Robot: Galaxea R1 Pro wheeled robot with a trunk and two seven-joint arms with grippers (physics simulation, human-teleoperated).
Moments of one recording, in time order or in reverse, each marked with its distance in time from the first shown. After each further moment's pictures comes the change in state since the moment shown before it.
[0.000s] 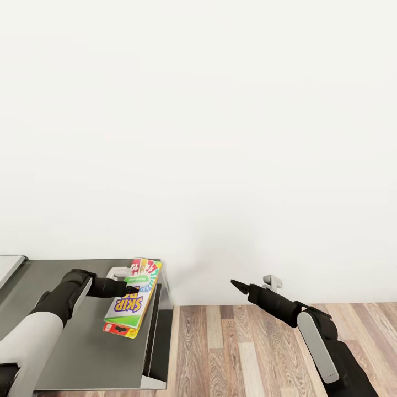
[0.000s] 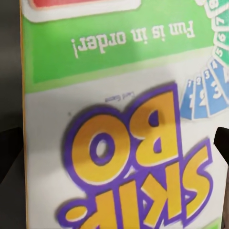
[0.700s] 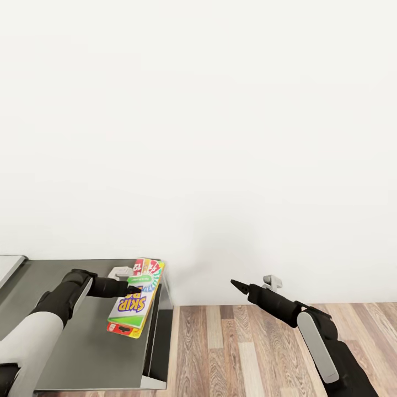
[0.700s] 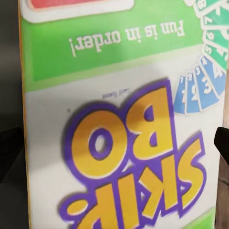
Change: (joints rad) left arm 0.000 -0.001 -0.001 0.000 -0.005 -0.008 -0.054; right arm 0.000 0.000 0.000 0.000 0.000 0.000 0.000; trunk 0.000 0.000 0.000
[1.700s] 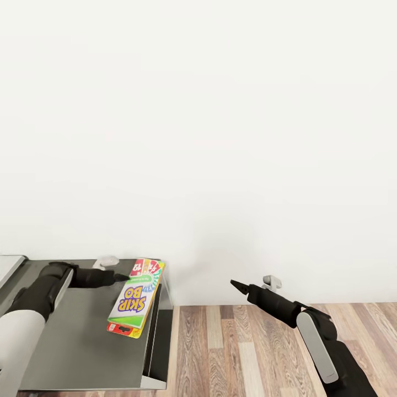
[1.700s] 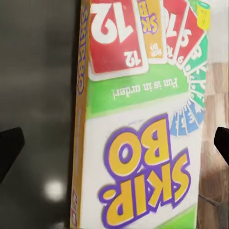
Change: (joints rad) left arm 0.000 0.076 0.081 -0.102 0.021 0.069 -0.098; right arm 0.000 0.003 0.000 0.004 0.000 0.000 -0.002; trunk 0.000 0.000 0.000
